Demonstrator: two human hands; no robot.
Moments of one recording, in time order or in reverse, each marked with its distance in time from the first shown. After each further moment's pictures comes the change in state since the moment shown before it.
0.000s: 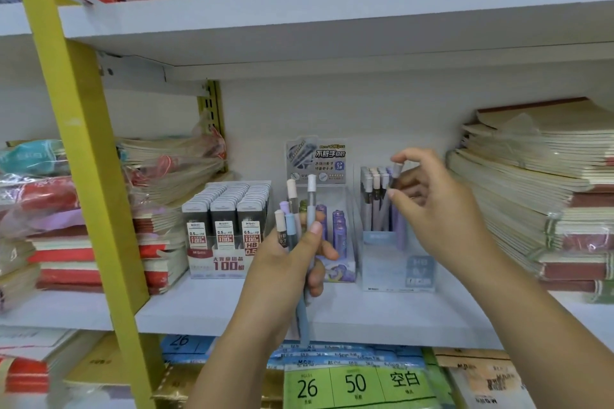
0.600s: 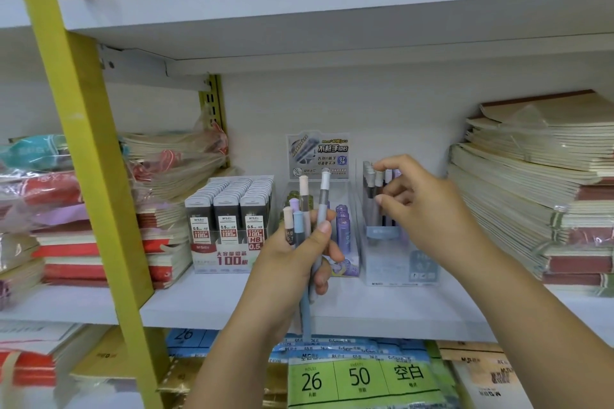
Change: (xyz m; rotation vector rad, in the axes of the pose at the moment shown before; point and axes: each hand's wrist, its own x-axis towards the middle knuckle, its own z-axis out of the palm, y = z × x) left_hand 0.000 -0.002 -0.005 0.017 -0.104 0.006; right_hand -0.001 0.001 0.013 -0.039 -0.136 0.052
